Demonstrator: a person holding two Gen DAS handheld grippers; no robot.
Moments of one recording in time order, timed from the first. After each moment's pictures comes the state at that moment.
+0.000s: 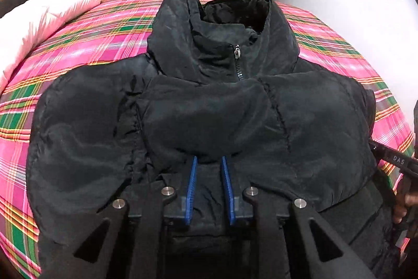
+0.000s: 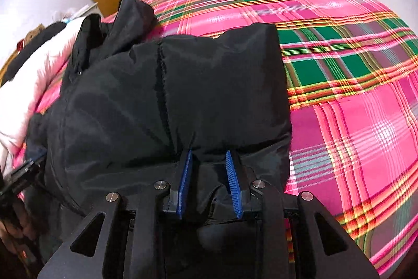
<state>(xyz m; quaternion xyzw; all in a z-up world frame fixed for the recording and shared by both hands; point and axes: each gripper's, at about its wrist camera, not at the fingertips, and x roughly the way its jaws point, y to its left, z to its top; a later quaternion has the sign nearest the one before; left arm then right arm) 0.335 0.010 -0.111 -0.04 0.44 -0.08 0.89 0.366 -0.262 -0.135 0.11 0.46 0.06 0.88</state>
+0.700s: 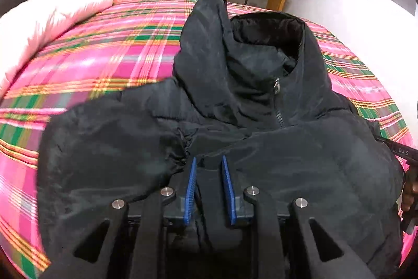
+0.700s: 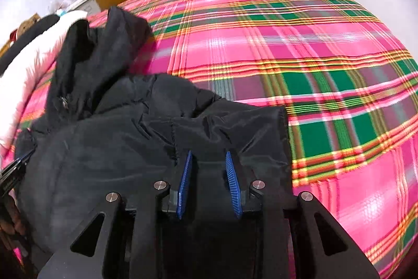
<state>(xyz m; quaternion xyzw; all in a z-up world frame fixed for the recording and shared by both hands) 0.384 0.043 -0.107 -0.06 0.43 -0.05 0.90 0.431 -0.255 -0.122 0.06 0.46 0.04 0.88</state>
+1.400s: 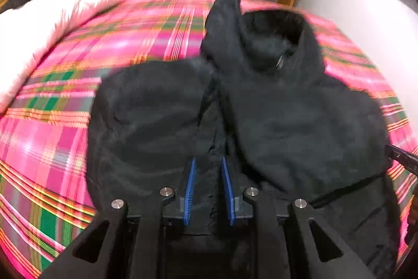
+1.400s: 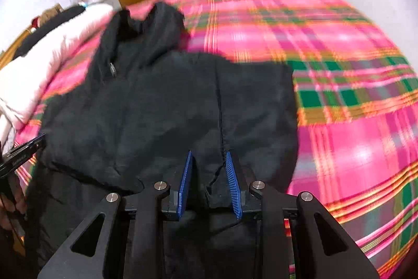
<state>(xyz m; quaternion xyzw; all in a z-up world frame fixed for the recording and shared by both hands) 0.320 0.064 -0.091 -0.06 0.46 -0.01 0.89 0.347 -0.234 -0.101 0.05 0.47 0.08 0.88</state>
